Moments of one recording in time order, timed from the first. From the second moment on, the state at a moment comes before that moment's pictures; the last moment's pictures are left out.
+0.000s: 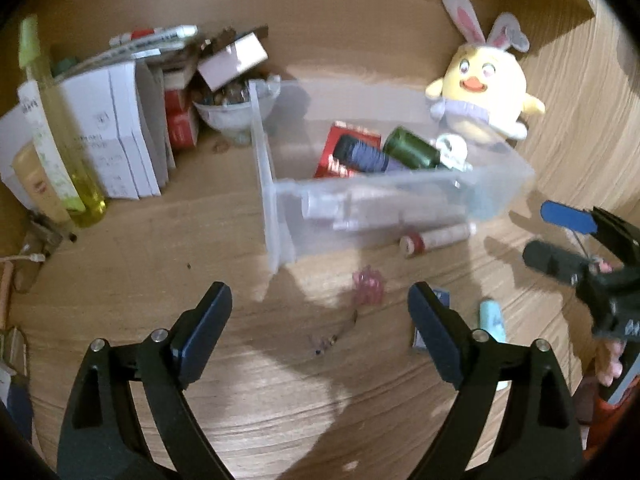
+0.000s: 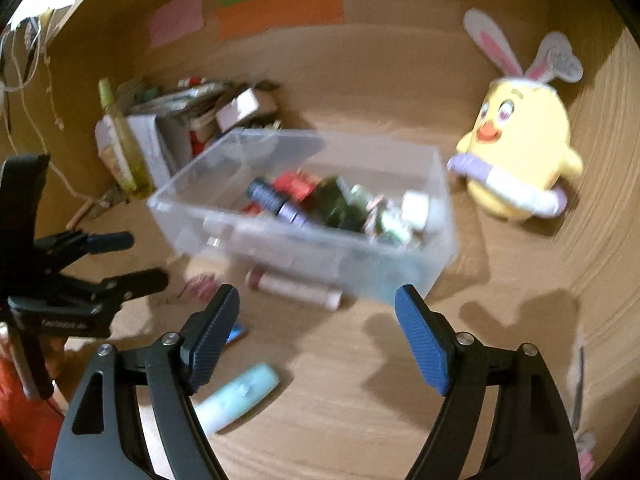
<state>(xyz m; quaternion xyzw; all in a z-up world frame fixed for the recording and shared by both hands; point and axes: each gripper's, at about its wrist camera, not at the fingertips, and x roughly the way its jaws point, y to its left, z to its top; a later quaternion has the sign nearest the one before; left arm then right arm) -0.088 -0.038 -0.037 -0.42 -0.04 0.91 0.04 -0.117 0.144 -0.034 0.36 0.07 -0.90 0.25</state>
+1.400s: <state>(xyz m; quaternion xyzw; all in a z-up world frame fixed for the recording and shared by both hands) -0.091 -0.004 -0.030 -0.40 -0.02 0.91 0.09 -0.106 0.155 -0.059 0.39 0.06 -0.88 0.26</state>
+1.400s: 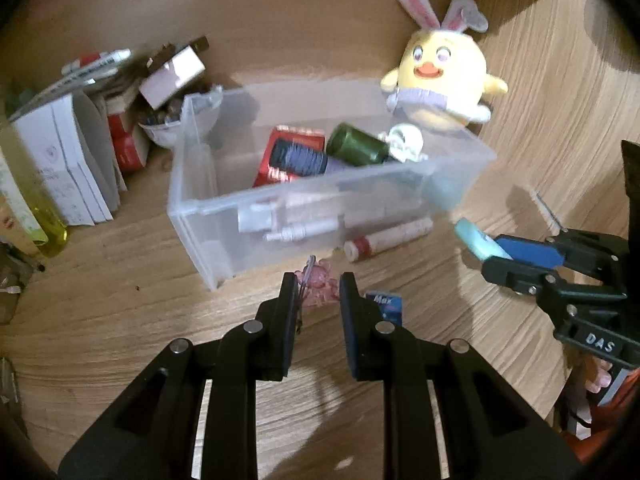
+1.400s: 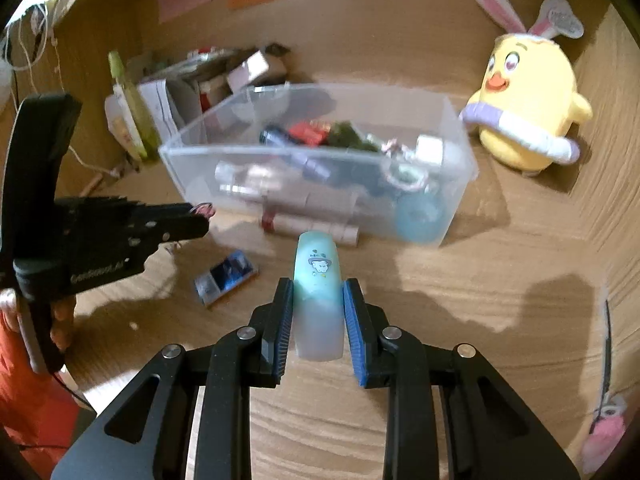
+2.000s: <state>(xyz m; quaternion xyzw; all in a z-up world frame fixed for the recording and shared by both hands) -0.089 -0.011 0.024 -0.32 -0.05 0.94 0.07 -0.125 0.156 -0.001 0.30 0.05 -0.91 0.27</state>
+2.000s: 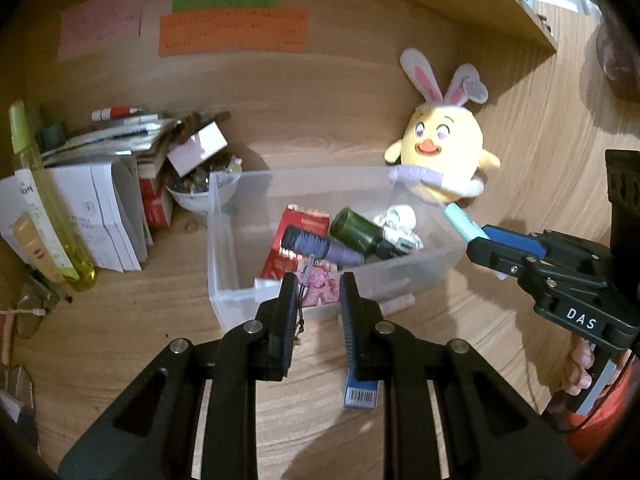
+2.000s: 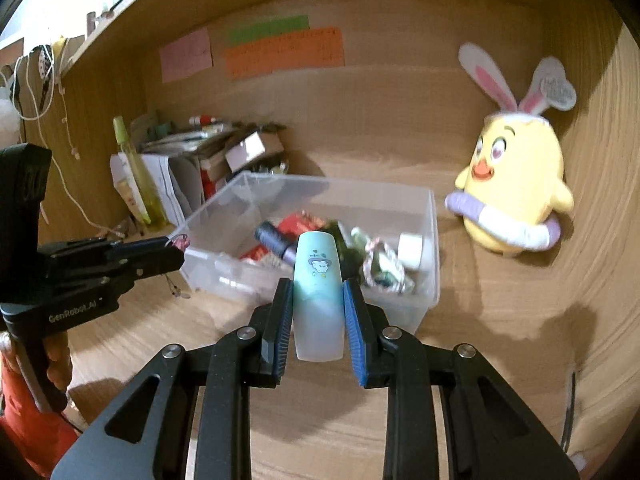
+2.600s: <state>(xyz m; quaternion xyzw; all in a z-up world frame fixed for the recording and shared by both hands) -0.118 -0.018 0.049 -0.30 -0.06 0.95 0.03 -0.169 0.145 0.028 0.26 0.08 -0.93 0.26</state>
